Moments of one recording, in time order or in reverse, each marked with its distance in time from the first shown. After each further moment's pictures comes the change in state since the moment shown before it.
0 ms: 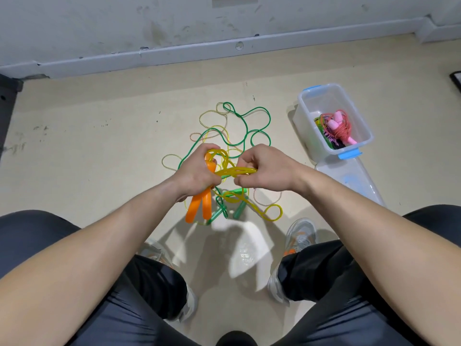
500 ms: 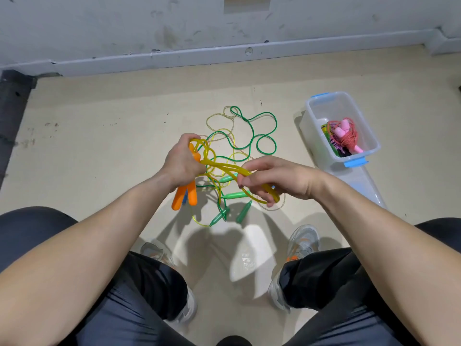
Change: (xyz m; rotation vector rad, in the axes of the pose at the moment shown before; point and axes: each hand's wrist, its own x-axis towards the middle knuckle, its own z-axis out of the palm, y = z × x) left_hand 0.015 -0.013 -0.032 0.094 0.234 -0.069; right_hand -0.009 -0.001 -0.012 0.504 -0.371 0.092
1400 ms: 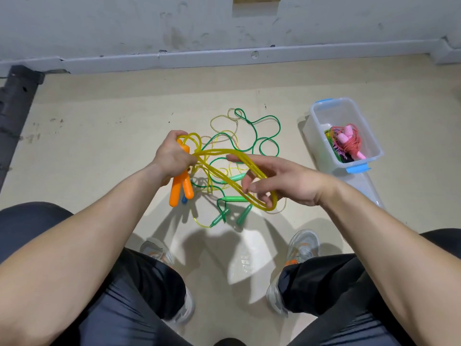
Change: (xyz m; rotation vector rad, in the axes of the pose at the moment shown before) left_hand 0.020 -0.016 -0.020 -0.203 0.059 -0.126; right_hand -0.011 -0.006 0.007 0.098 -0.039 -0.086
